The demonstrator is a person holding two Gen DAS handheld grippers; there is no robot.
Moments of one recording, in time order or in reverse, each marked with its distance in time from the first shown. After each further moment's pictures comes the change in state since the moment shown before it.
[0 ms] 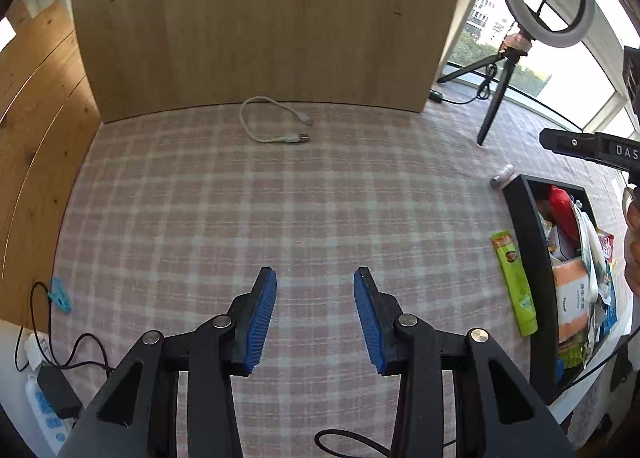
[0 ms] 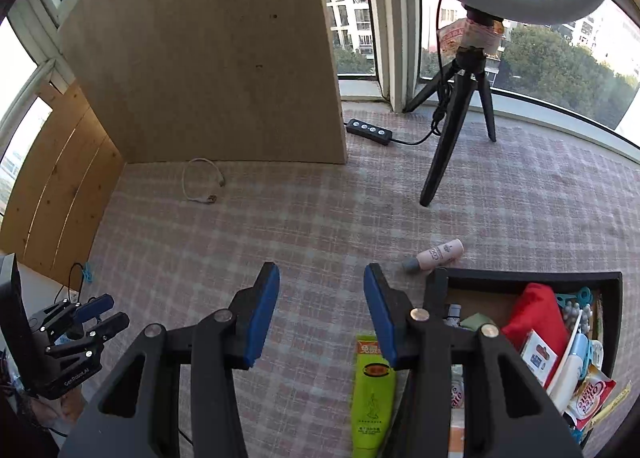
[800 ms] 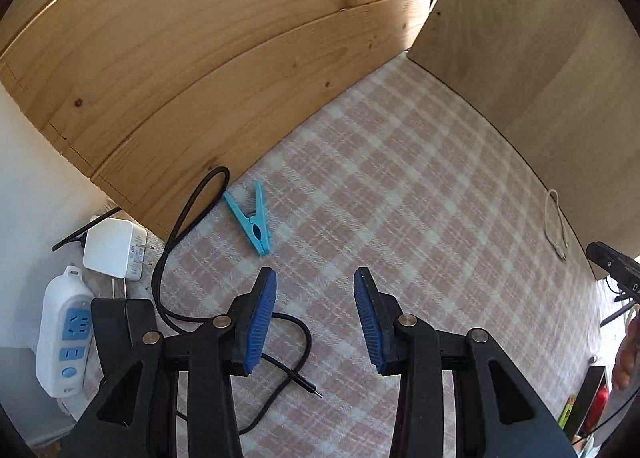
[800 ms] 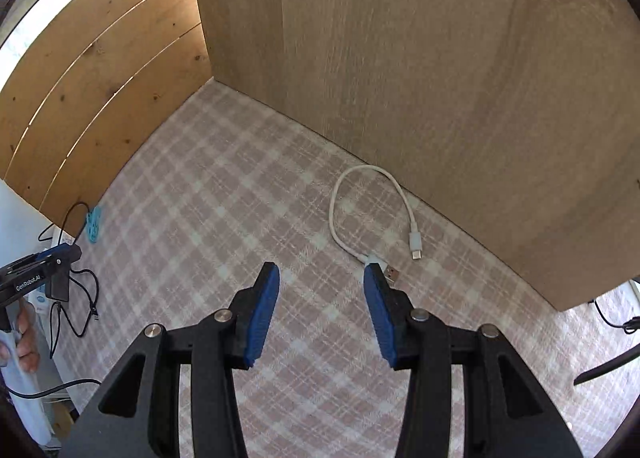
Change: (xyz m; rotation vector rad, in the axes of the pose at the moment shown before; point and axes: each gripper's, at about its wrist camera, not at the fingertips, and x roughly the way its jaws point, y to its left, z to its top) left arm 0.022 0.250 -0.058 -0.683 0.020 0.241; right arm 0.170 0.217 0.062 -0.473 0.154 0.111
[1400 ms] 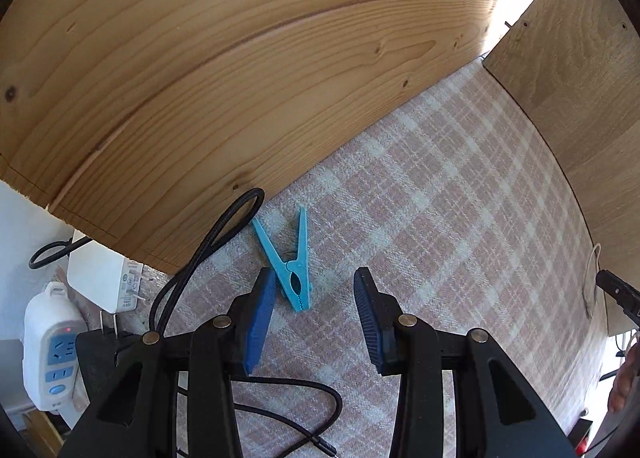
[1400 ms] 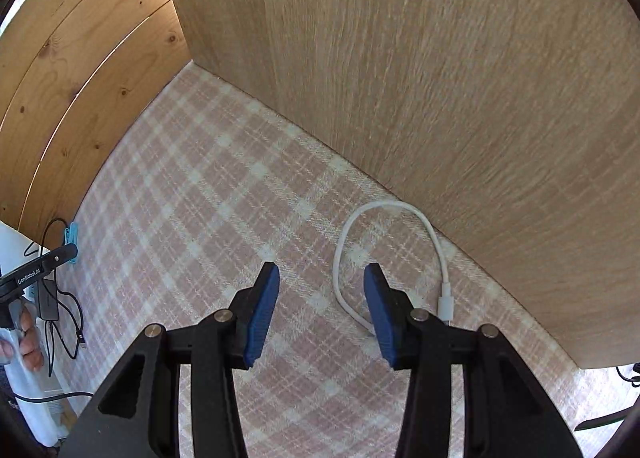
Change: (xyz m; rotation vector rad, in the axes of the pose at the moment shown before) left arm 0.055 0.021 0.018 -0.127 0.068 0.074; right arm 0.060 -0.012 0.042 -0.002 0.105 0.046
